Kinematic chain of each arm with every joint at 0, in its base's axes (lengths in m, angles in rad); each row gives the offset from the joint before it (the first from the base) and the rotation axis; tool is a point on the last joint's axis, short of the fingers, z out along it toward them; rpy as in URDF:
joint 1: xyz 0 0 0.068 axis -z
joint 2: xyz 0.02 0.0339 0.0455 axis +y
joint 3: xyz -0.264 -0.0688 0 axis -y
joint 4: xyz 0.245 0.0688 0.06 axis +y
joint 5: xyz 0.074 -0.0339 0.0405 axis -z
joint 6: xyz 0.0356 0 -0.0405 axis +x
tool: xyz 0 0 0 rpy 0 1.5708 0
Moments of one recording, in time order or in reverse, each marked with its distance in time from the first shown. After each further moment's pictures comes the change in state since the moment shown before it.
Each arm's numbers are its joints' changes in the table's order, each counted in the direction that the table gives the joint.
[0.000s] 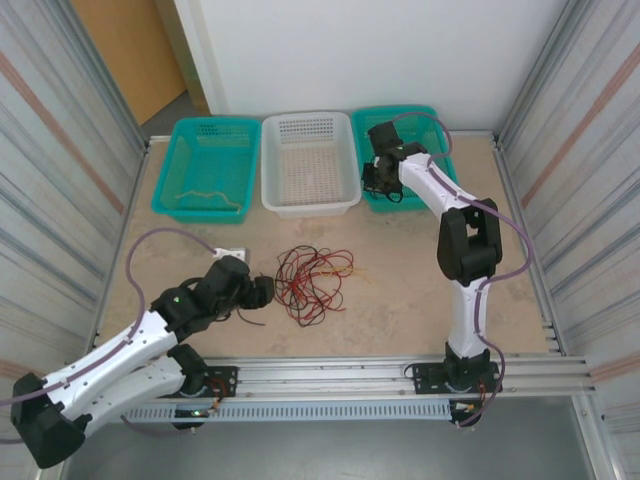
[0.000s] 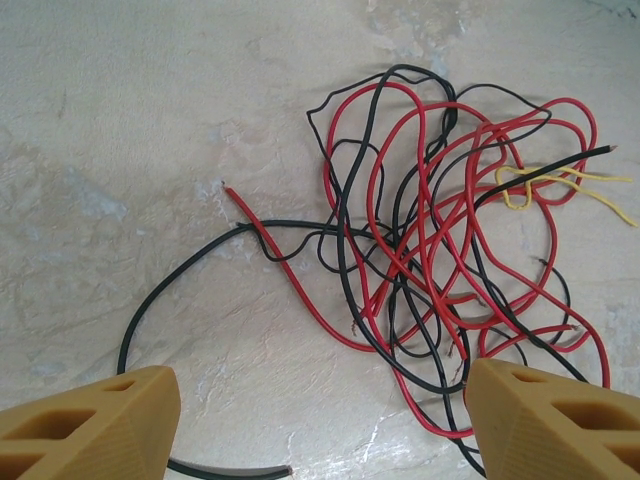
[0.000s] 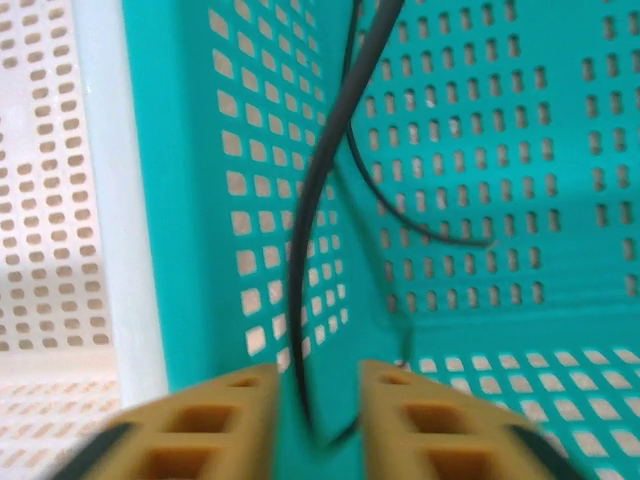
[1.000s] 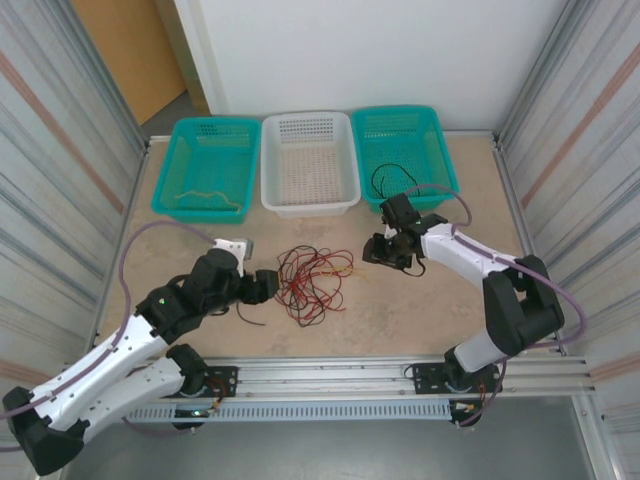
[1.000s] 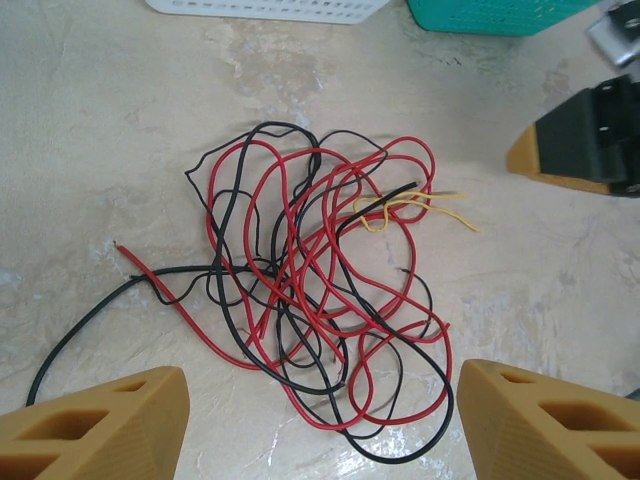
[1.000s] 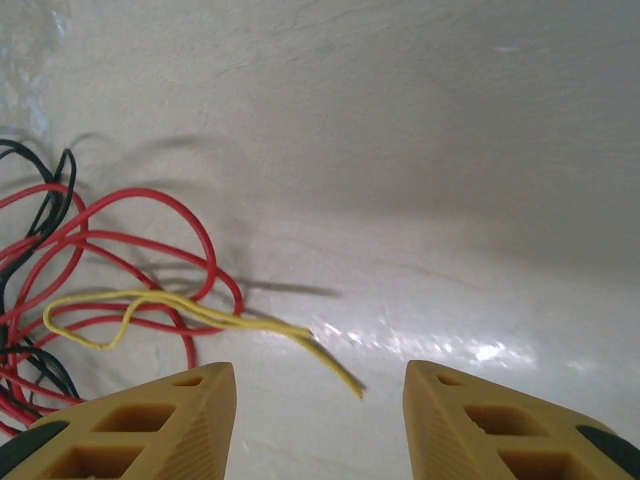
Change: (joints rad) left arm -0.011 -0.069 0.085 -0.024 0.138 0.069; right arm -0.106 -0.528 -0.866 -0.246 -0.253 0.187
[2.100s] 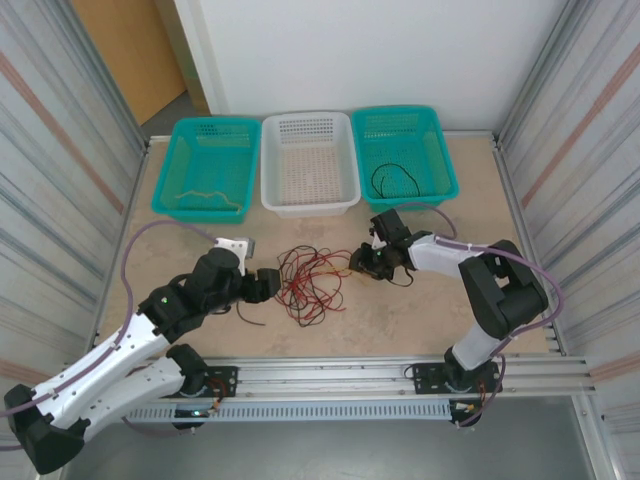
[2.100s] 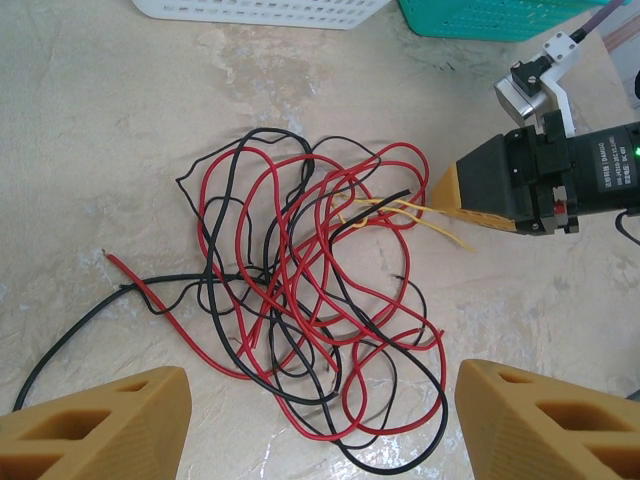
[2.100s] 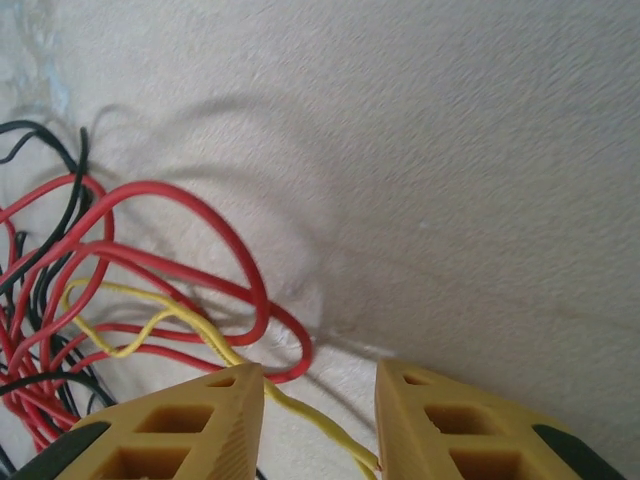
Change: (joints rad) left arm 0.000 0.021 -0.008 -0.034 0.005 -0.003; right arm -0.047 0.092 -0.134 -0.319 -0.141 0.150
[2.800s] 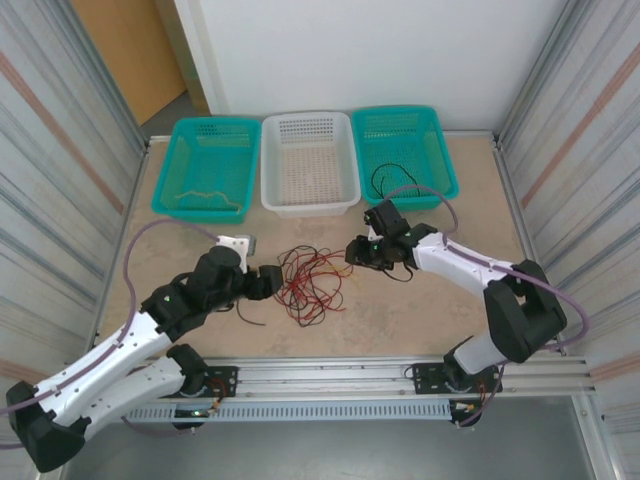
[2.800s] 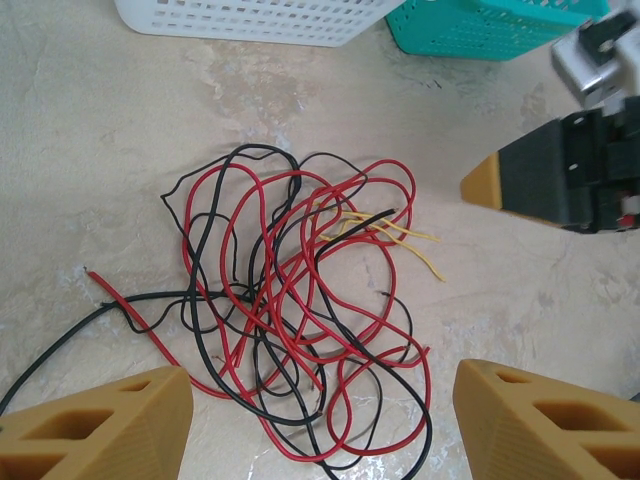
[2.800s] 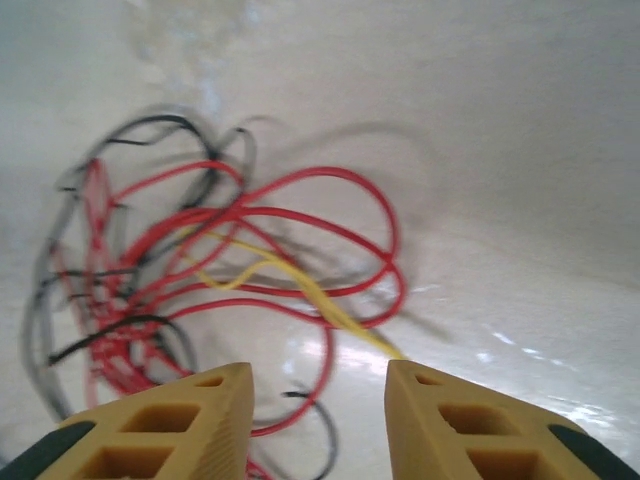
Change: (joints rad) left arm 0.000 0.013 -0.004 -0.051 0.002 -0.016; right arm -0.079 -0.124 0.103 0.198 0.144 -0.093
